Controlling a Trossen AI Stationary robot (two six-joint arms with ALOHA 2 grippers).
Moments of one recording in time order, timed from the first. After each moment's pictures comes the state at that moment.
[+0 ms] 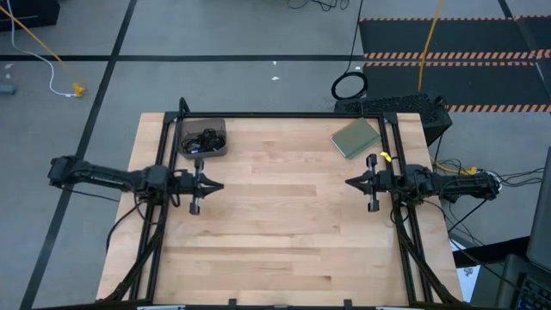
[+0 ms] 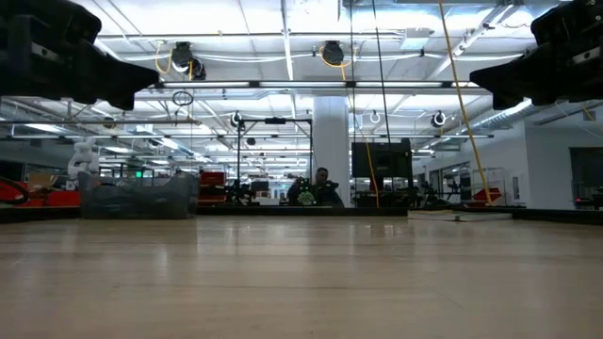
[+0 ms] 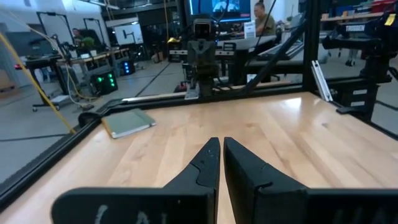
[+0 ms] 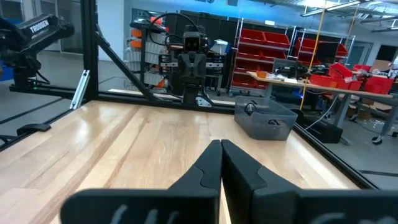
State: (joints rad) left arm -0.09 0.43 0.01 0.44 -0.05 0.12; right arm 0.05 0.00 0.01 0.03 0.08 -0.12
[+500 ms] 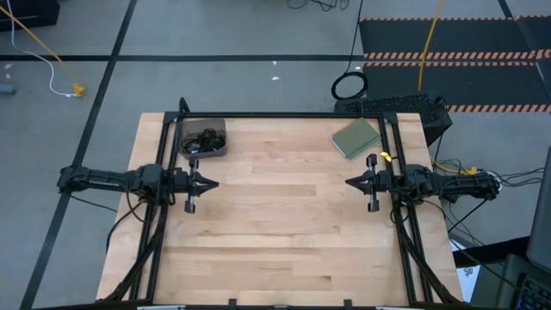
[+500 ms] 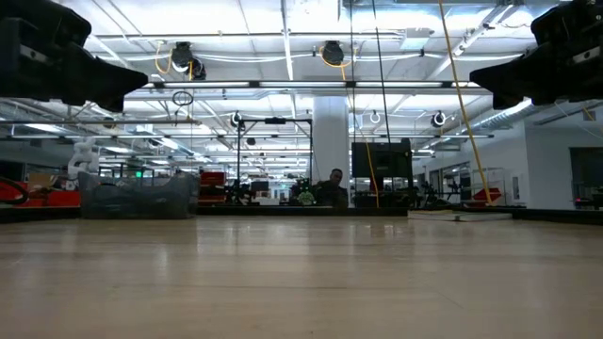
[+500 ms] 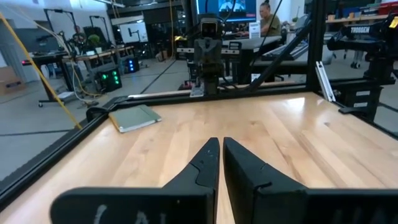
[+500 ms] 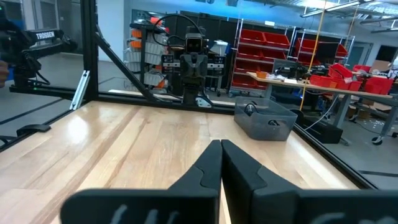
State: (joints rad) left arm -0.07 0.17 0.01 0.17 -0.05 0.11; right arm 0.05 0.00 0.01 0.03 0.08 -0.12
